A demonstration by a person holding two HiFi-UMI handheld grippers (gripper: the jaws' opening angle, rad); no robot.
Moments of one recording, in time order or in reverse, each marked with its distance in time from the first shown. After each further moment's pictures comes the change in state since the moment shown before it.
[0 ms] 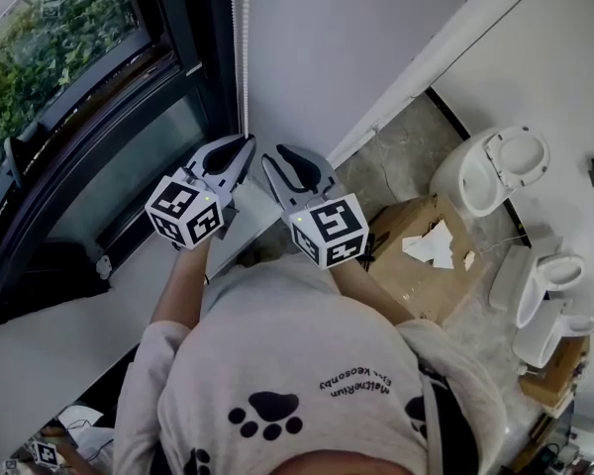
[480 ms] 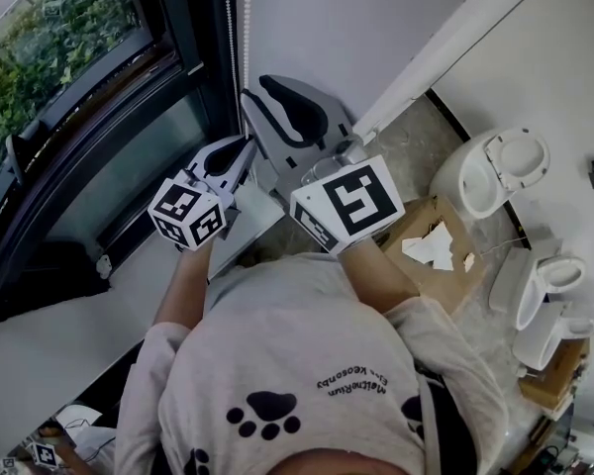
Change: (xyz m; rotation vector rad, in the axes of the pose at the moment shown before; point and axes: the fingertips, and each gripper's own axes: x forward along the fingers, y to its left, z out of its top) left arm -0.002 -0.001 -0.001 0.007 -0.025 0.018; right arm -0.005 0.023 0.164 -0.144 -0.330 0.096
